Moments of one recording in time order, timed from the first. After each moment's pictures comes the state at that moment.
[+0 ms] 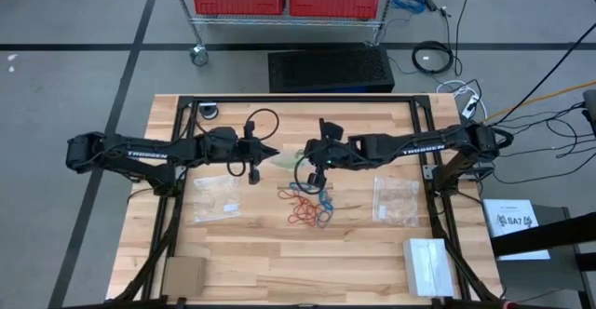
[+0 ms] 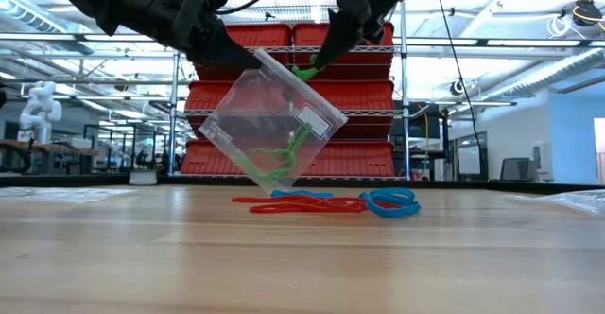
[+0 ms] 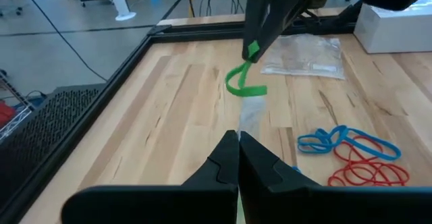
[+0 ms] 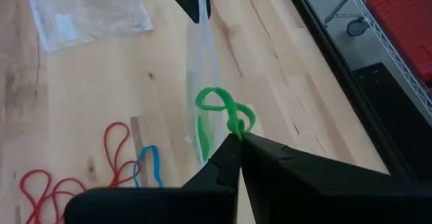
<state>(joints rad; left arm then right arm) 0.18 1.13 0.56 0.26 0.02 0.14 0.02 1.63 1.32 -0.48 0.39 0.11</state>
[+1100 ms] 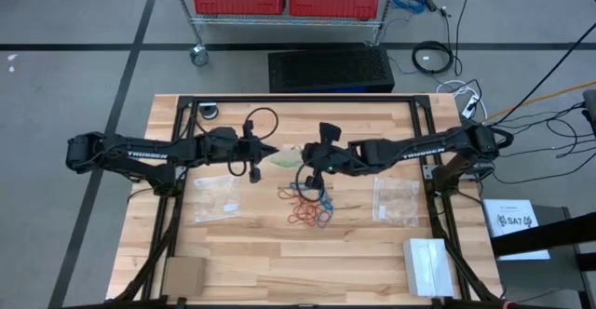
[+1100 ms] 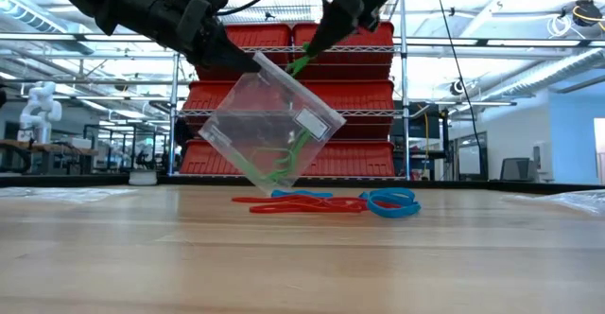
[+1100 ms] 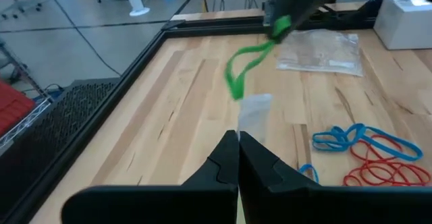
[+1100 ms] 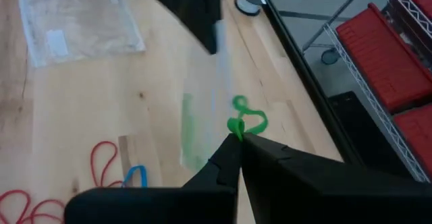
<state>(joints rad) 0.18 1.13 0.56 0.24 -0.04 0.13 0.08 1.64 1.32 -0.41 0.51 0.04</state>
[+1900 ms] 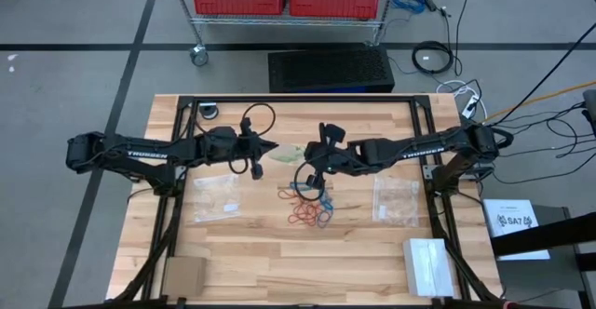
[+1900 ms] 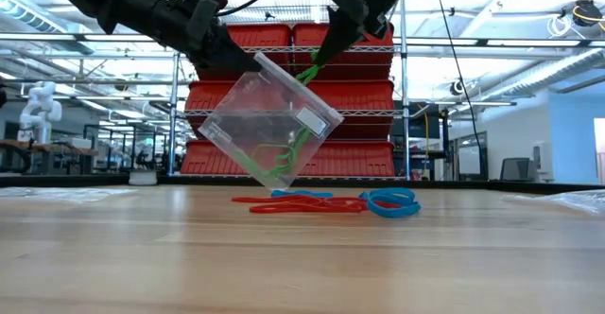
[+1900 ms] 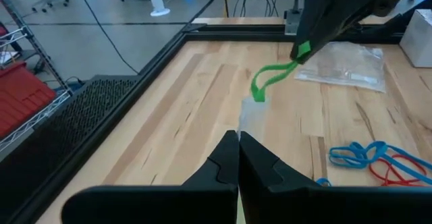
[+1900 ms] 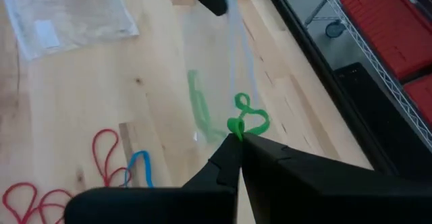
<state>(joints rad) 0.18 1.13 0.56 0.27 -0.11 0.08 0.06 1.64 1.32 -0.48 0.49 0.15</state>
